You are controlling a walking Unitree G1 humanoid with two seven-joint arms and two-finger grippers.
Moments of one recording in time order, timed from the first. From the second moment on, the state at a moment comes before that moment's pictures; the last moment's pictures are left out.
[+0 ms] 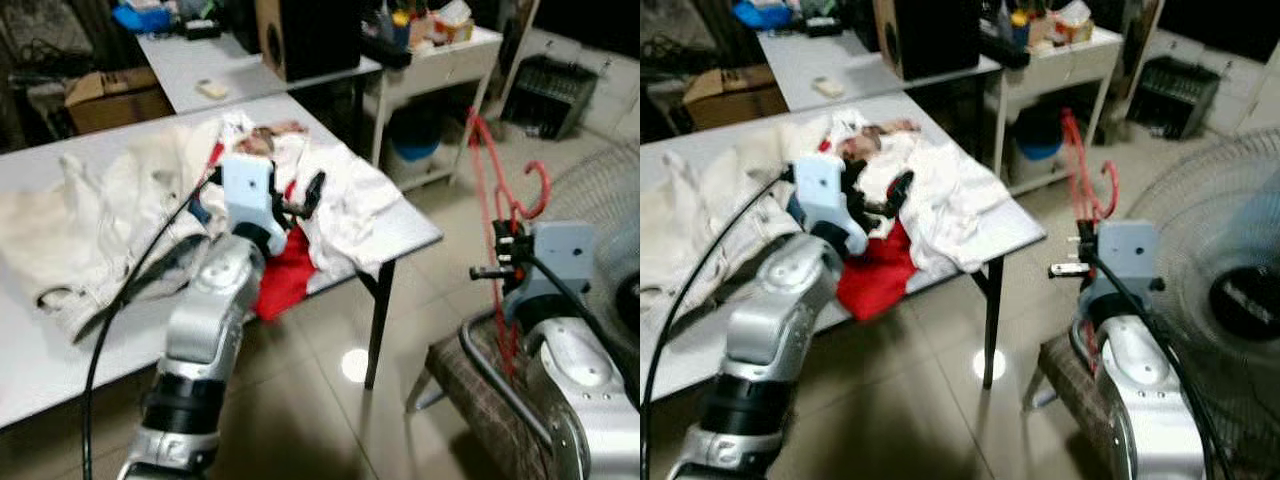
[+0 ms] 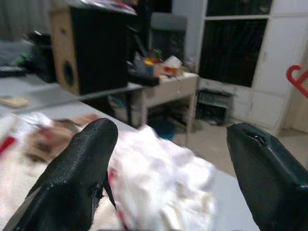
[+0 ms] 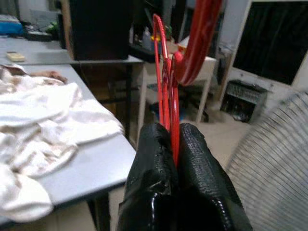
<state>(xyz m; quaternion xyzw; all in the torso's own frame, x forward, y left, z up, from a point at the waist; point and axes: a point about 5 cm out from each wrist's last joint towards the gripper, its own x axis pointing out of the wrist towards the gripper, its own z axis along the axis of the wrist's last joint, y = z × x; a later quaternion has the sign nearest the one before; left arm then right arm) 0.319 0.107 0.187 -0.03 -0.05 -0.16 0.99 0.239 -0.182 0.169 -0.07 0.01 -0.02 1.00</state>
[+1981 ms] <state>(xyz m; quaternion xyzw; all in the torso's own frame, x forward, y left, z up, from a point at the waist) 0.380 0.137 0.140 0.16 0.14 -0.18 0.96 0.245 -0.163 0.158 -0.07 0.00 0.02 1.00</state>
